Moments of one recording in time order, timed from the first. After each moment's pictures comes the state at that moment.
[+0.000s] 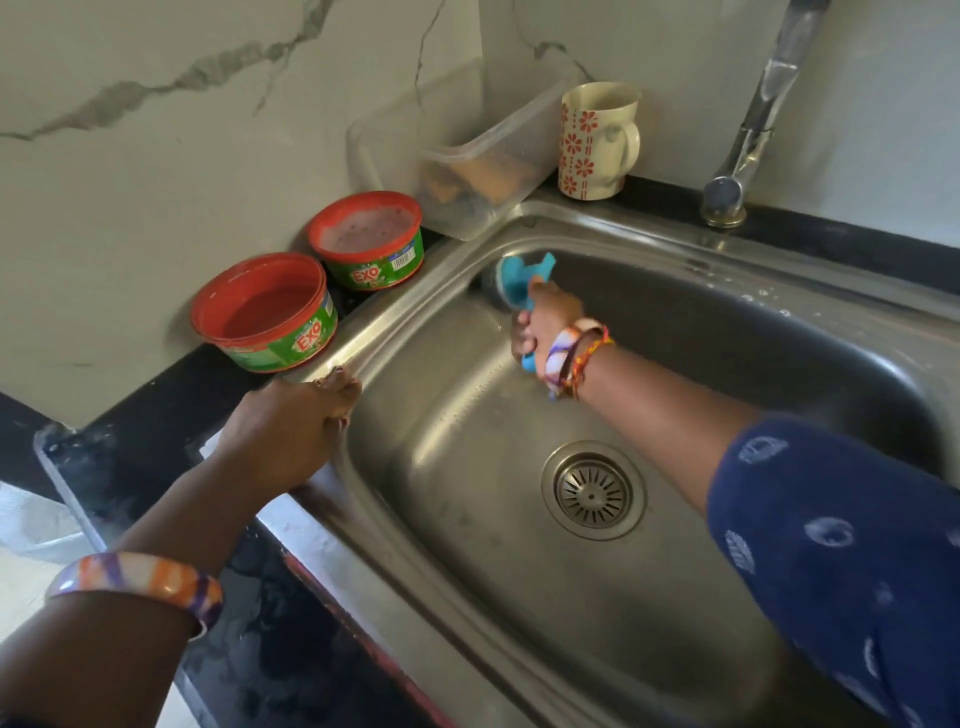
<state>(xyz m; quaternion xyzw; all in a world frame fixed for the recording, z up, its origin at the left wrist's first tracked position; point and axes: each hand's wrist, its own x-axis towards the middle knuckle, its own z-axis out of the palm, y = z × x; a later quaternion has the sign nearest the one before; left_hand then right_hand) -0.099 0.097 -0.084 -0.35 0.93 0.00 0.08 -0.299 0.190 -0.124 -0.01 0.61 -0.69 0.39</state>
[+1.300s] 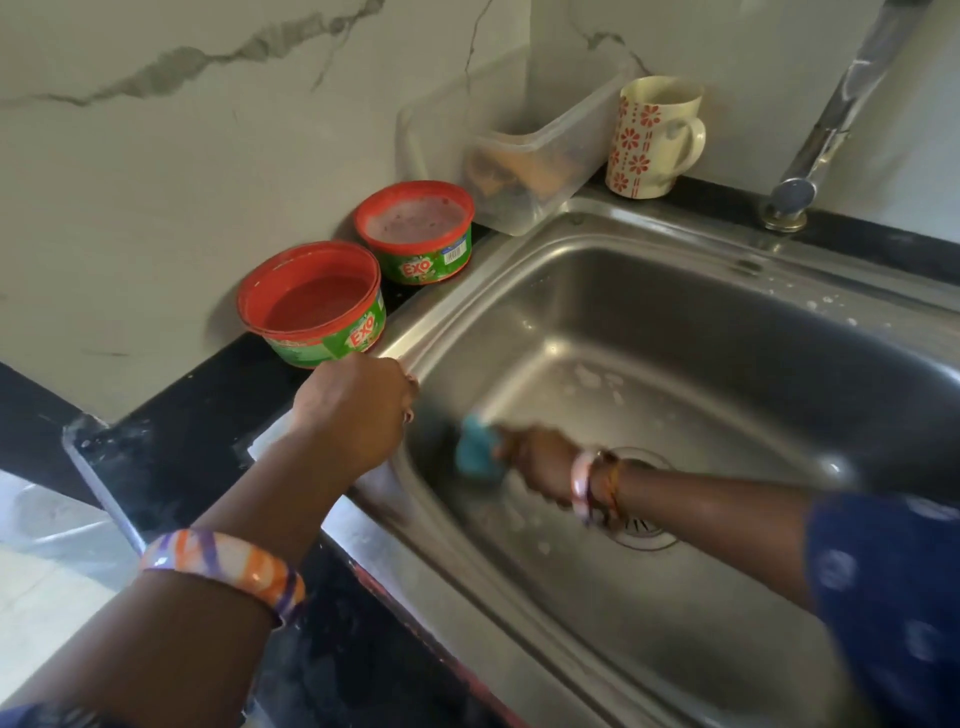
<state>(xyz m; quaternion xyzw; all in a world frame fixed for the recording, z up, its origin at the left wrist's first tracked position) -0.112 0.081 -0.090 -0.31 0.94 -0.04 0.11 -0.282 0.209 -0.241 -0.41 0.84 -0.21 0.30</state>
